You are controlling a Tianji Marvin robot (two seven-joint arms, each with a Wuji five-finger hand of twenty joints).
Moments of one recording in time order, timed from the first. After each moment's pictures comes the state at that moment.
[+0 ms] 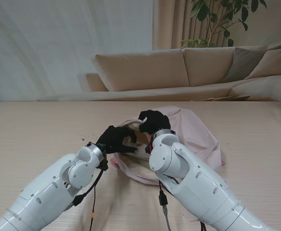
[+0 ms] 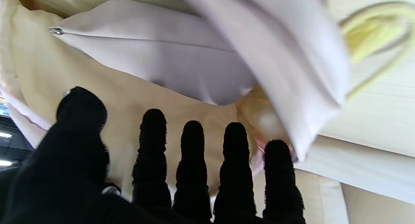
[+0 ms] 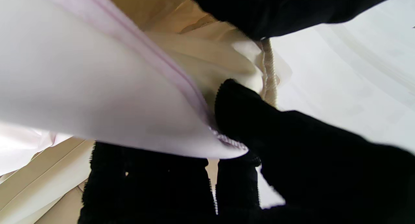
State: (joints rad) left arm 1.24 -1.13 -0.90 -1.35 0.69 -0.12 0.07; right arm -1.19 -1.28 0.82 -1.50 -0.40 0.52 -0.28; left_hand 0.65 -0.37 0.25 -0.03 0.47 -0.08 0.87 0.71 0.52 0.04 0.51 0.52 0.42 0.19 0.53 0.54 0.06 0.29 0.86 0.45; right_hand 0.64 -0.85 1.36 -0.29 0.94 -0.15 1.07 0.34 1.22 0.19 0.86 0.35 1.07 0.21 1.04 0.47 0.23 0.26 1.42 0.55
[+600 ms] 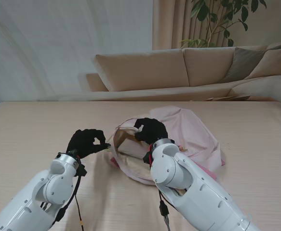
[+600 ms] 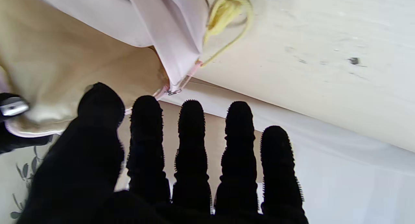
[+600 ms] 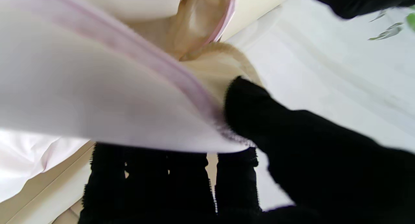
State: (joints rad) left arm 1.55 -1.12 -1.22 -1.59 0.74 0.01 0.14; right arm -1.29 -1.26 0.84 -1.60 -0.40 0.45 -0.26; left_hand 0.75 -0.39 0.27 -0.03 0.71 -0.16 1.04 0.81 0.76 0.03 0.59 0.60 0.61 0.24 0.71 0.64 0.18 0.29 1.10 0.57; right_hand 0.59 -0.83 1.30 -0.29 0.90 -0.12 1.05 0.31 1.18 0.19 0.82 0.32 0.98 0.21 0.98 0.45 0.18 0.26 1.39 0.54
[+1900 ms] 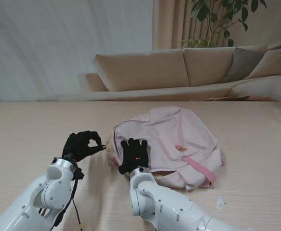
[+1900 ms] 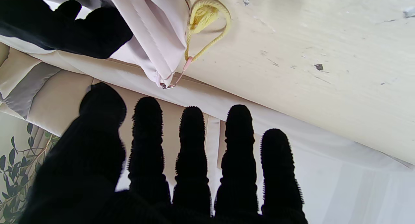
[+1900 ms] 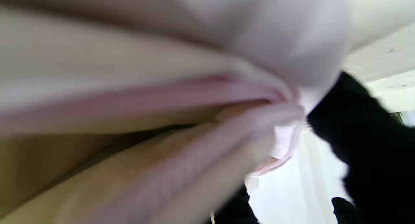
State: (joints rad) left arm 1.60 -1.12 -1.24 -1.60 0.72 0.05 0.20; right arm -1.13 -1.40 0.40 -1.11 -0.69 0.61 -0.45; left_hand 0.76 -0.39 0.27 -0.03 0.64 -0.15 0.96 0.71 0.69 0.03 0.56 0.59 0.57 0.24 0.71 0.64 0.14 0.29 1.10 0.57; right_hand 0.23 -0.93 1.28 -0.23 0.21 0.03 0.97 0.33 0.25 0.14 1.01 0.43 0.23 -0.02 0.75 0.45 -0.08 0.13 1.09 0.46
